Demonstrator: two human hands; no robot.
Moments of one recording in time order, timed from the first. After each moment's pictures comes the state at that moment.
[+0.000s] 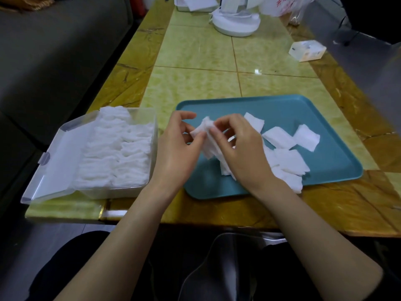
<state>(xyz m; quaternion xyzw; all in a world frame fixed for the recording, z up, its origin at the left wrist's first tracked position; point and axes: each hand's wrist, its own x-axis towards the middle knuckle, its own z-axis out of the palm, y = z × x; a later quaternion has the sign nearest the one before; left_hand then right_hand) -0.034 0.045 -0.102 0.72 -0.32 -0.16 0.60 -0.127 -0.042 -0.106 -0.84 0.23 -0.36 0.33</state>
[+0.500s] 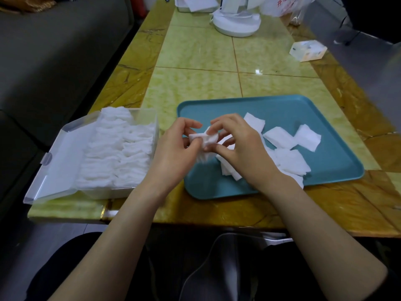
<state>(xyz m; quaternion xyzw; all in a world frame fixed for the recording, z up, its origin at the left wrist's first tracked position) -0.028 0.054 -0.099 0.73 -0.36 -0.20 0.55 -0.131 -0.055 -0.108 -0.88 0.15 -0.29 0.34</state>
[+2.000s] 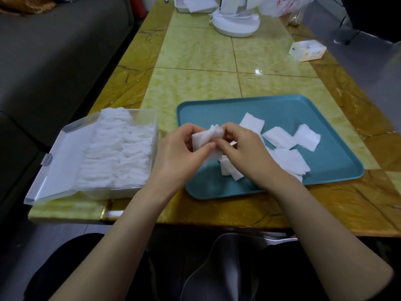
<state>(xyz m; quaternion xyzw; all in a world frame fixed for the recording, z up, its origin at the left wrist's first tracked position) -0.037 0.056 -0.095 0.75 -0.36 -0.17 0.52 -0.133 -0.056 -0.106 -0.86 0.24 -0.22 0.40</state>
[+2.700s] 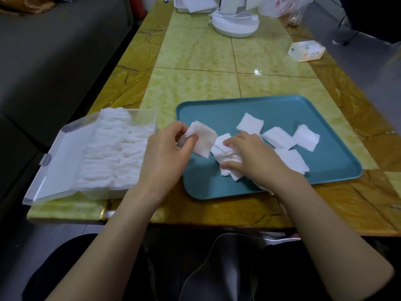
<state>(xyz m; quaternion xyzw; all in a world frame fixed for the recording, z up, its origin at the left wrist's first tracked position) -0.020 0.061 -0.103 0.81 -0.40 -0.03 0.43 -0.150 -0.075 -0.113 -0.94 0.30 0.01 0.15</state>
